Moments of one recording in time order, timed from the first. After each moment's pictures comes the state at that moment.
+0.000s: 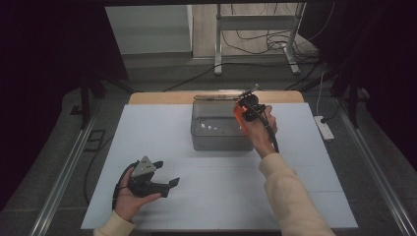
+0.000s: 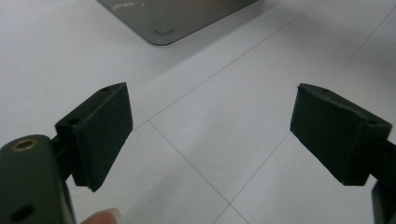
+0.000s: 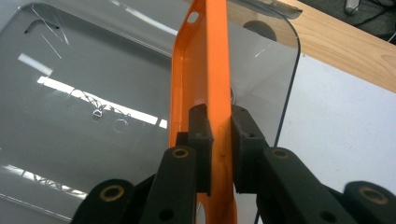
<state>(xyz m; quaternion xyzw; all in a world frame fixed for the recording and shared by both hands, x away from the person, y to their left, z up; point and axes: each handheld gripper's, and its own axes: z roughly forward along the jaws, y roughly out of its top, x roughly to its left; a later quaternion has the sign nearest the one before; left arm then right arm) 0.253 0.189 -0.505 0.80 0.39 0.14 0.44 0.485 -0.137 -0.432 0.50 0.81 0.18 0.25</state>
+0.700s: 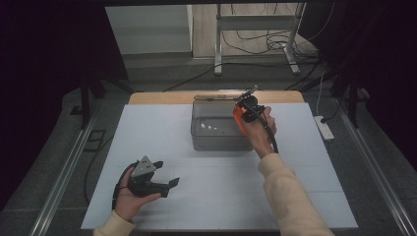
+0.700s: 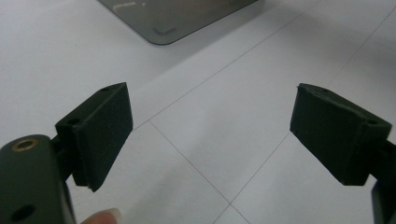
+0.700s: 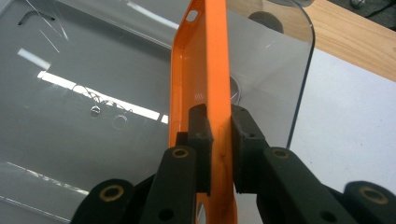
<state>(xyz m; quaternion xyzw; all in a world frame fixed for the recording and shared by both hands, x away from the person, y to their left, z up) 0.253 0.189 -0.506 0.80 0.38 0.14 0.44 0.488 -0.136 -0.439 0.50 0.82 0.17 0.24</state>
